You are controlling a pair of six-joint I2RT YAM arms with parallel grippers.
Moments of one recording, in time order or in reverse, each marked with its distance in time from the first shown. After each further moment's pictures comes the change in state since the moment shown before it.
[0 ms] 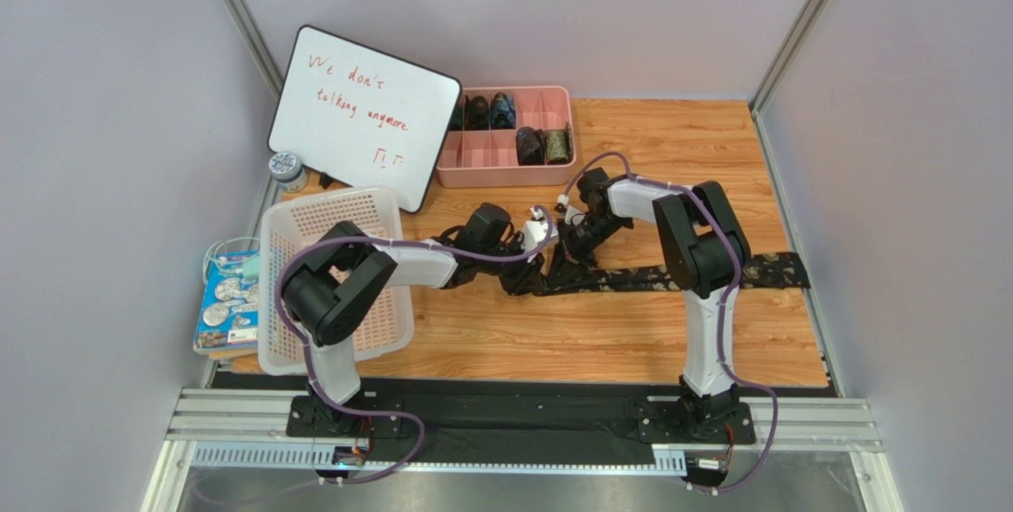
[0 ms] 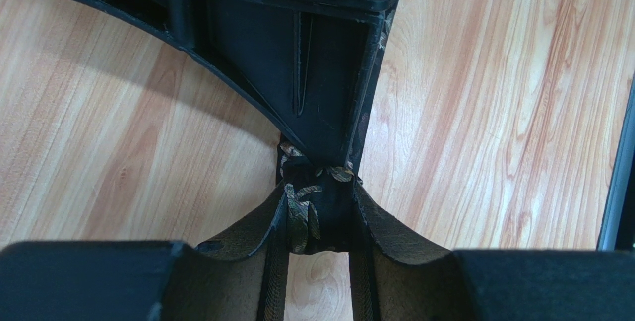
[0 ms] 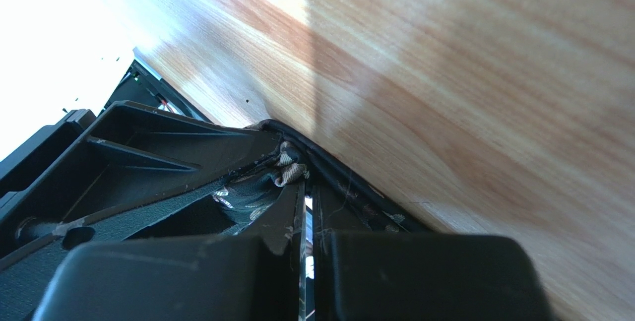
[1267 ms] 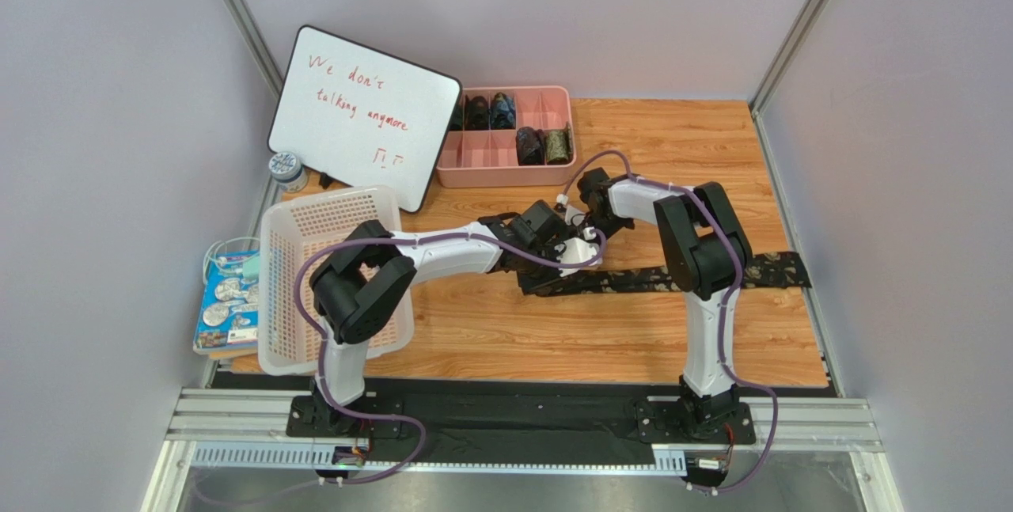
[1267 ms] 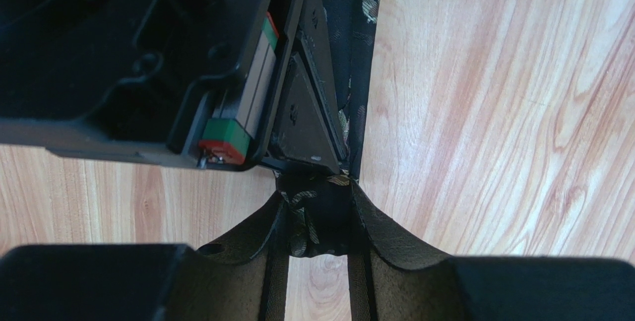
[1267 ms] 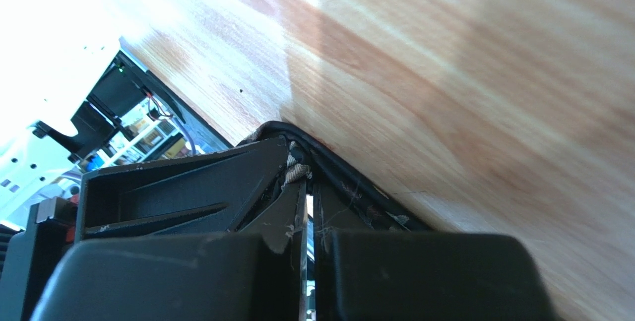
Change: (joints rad) left arm -0.159 0.113 0.387 -0.617 -0.296 0.317; right arm 0.000 -0.016 -0.006 -0.011 0.009 -0.050
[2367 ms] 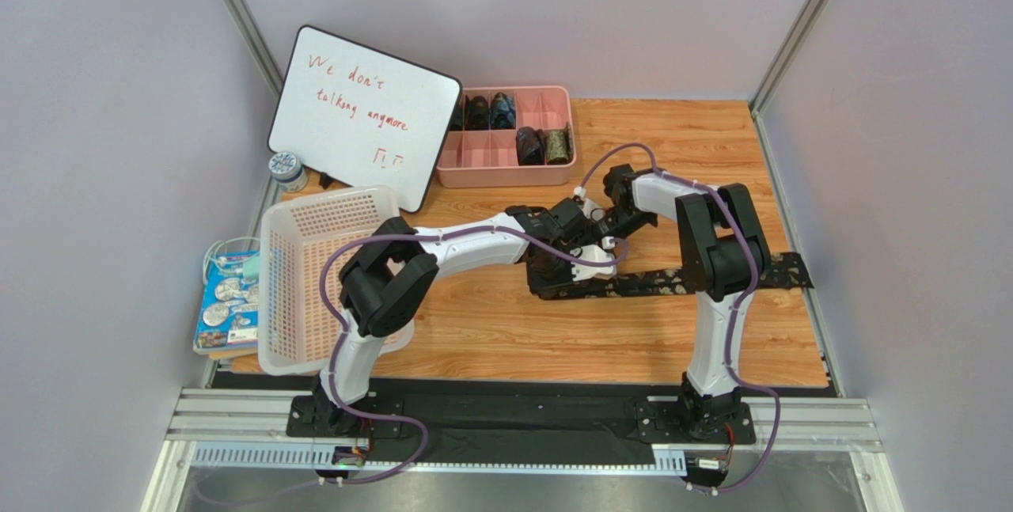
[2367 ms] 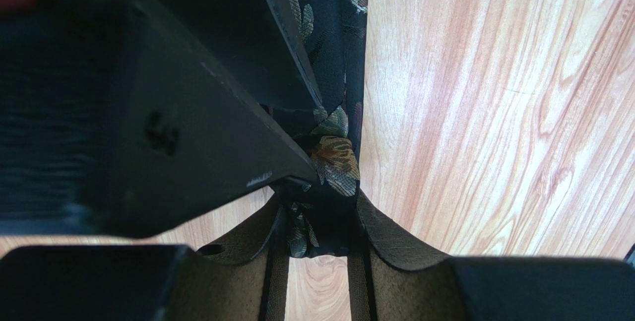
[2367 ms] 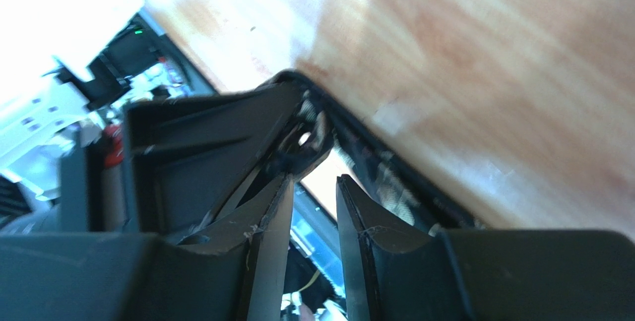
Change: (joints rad) left arm -0.043 0.136 0.246 -0.299 -0.036 0.081; right arm -0.108 -0.055 -0.018 -0.105 -0.087 -0.202
